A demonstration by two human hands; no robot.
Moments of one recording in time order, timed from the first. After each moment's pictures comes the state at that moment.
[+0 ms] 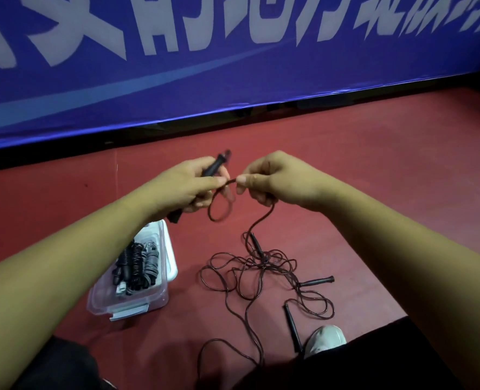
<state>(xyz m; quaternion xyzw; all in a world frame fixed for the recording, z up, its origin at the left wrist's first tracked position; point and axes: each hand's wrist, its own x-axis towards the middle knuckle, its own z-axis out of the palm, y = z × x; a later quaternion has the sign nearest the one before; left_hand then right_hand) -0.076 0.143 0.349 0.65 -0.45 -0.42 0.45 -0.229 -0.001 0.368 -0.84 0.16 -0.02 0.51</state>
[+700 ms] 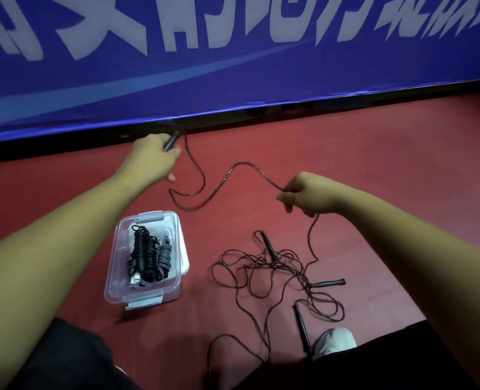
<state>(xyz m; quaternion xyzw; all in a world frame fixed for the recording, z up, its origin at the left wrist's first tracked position) 0.009 0.168 0.343 0.89 -0.33 -0.08 0.31 -0.227 -0.025 0.338 -0.92 0.26 0.10 0.28</state>
